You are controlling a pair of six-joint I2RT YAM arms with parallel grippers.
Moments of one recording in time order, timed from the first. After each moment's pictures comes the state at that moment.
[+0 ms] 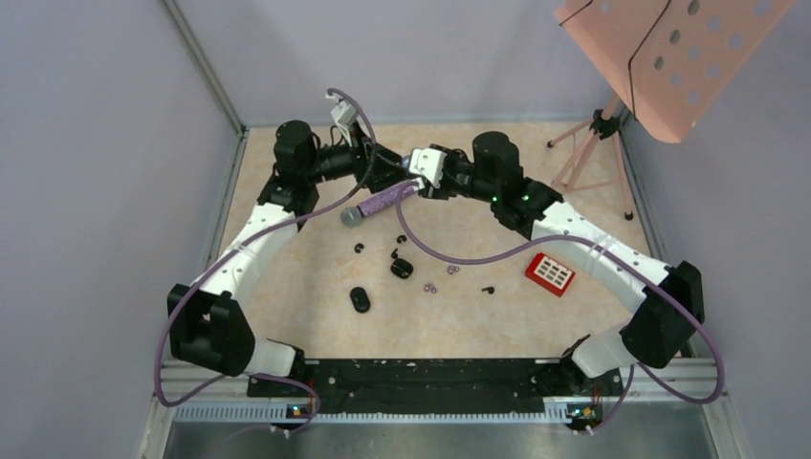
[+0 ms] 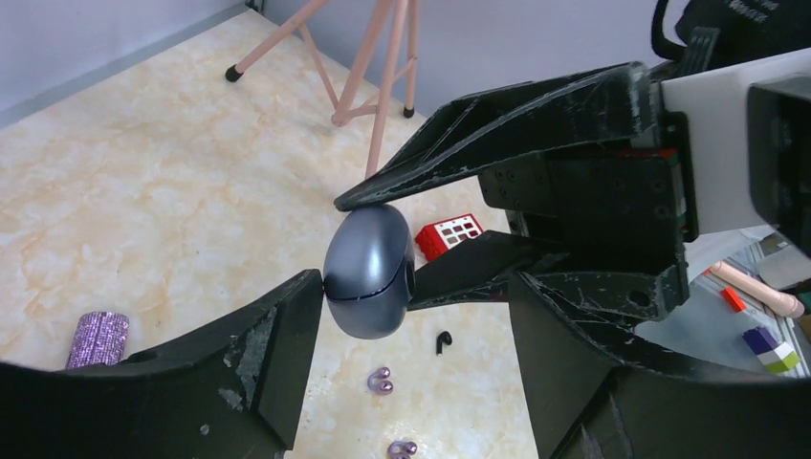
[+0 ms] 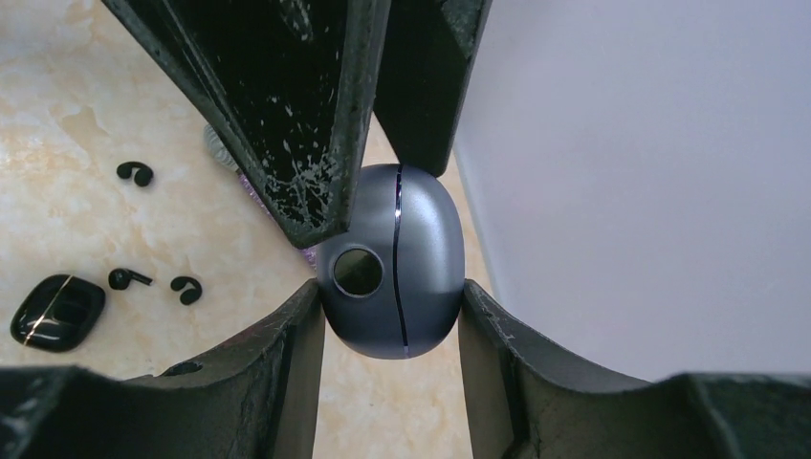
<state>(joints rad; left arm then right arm) -0.27 1.39 1.18 0.21 0.96 -0.40 0.71 1.45 1.31 -0.13 -0.32 -0.81</state>
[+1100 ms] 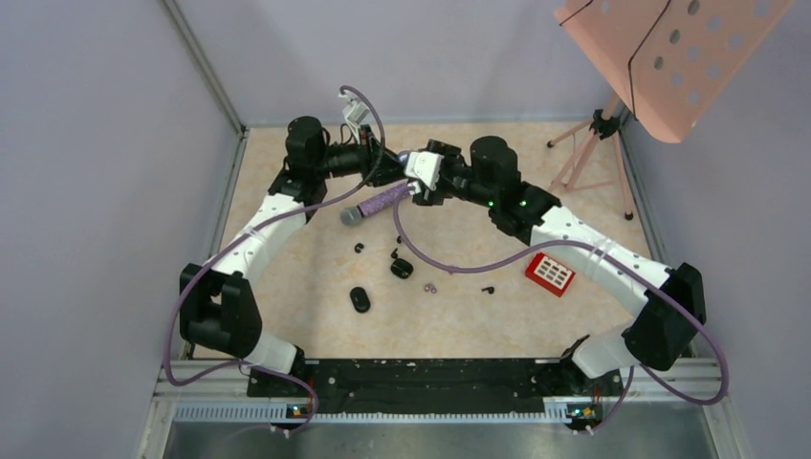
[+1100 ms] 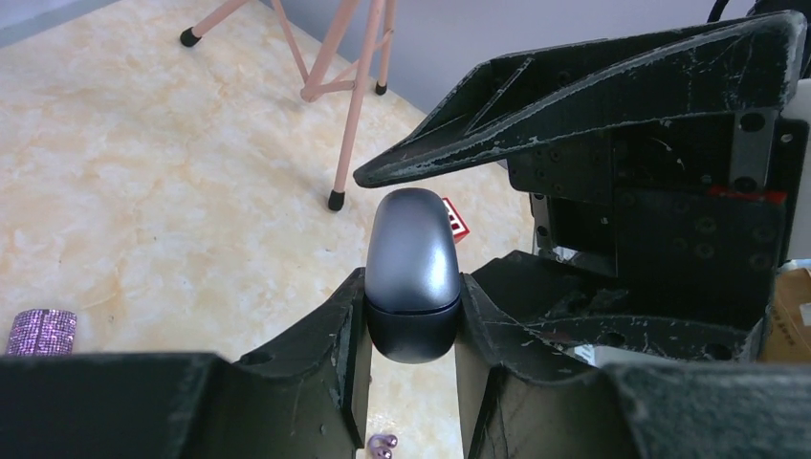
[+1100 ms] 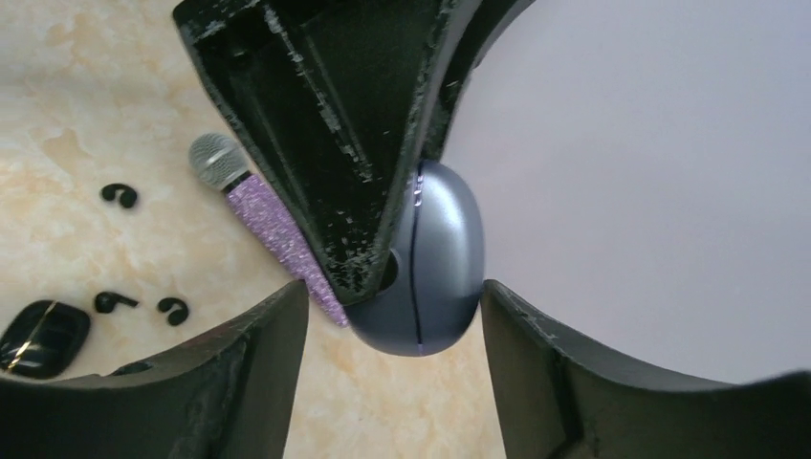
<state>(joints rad) -0.29 1.49 1.22 0.23 1.03 -0.46 0.74 1.43 1.28 -0.04 -0.26 -0.80</state>
